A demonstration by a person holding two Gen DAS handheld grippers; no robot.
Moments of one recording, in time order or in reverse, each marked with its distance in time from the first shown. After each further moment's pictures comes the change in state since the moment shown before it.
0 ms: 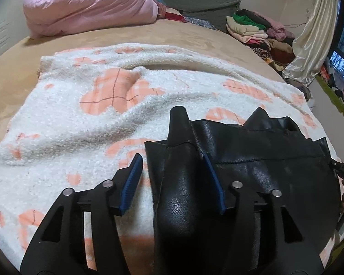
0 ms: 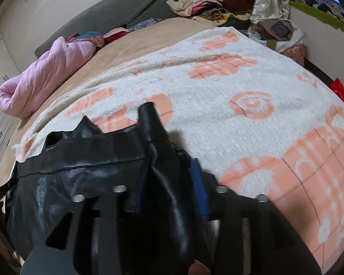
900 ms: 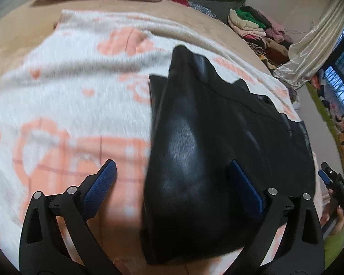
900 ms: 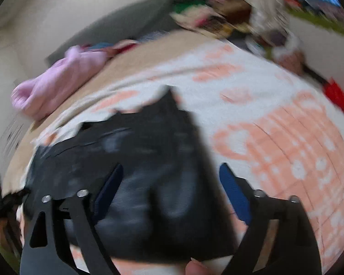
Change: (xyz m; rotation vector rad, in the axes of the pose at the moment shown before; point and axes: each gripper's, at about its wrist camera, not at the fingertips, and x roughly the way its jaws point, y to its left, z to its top) left arm -0.048 0.014 -0.061 -0.155 0.132 -0.140; right arm -0.107 0.037 -0.067 -0.066 -0.107 0.090
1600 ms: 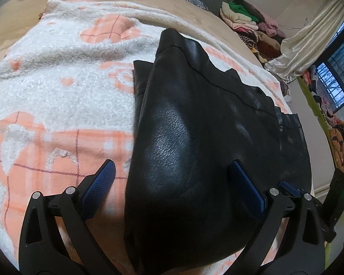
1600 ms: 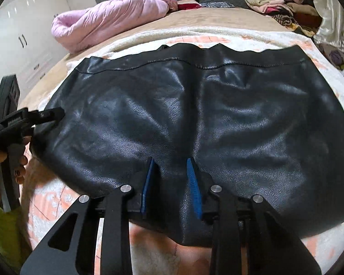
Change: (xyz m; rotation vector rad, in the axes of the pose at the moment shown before) left arm 0.018 -0.007 0.001 0.012 0.051 -0.056; right arm 0.053 0.131 -0.079 -0.272 0.250 0.123
